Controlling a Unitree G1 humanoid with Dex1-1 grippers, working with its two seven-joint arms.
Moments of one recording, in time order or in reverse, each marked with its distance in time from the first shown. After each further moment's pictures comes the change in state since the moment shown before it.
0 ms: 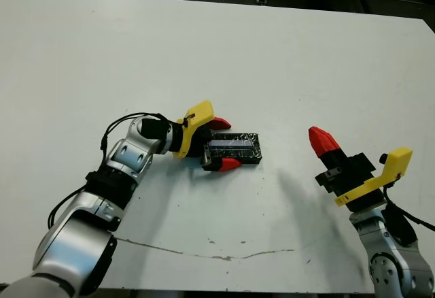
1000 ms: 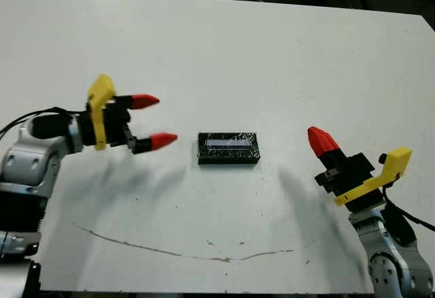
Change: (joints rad) left arm 0.318 0.211 0.456 -0.465 -0.311 0.167 0.287; right arm -0.002 0.000 0.004 -0.002 0.001 -0.001 -0.010
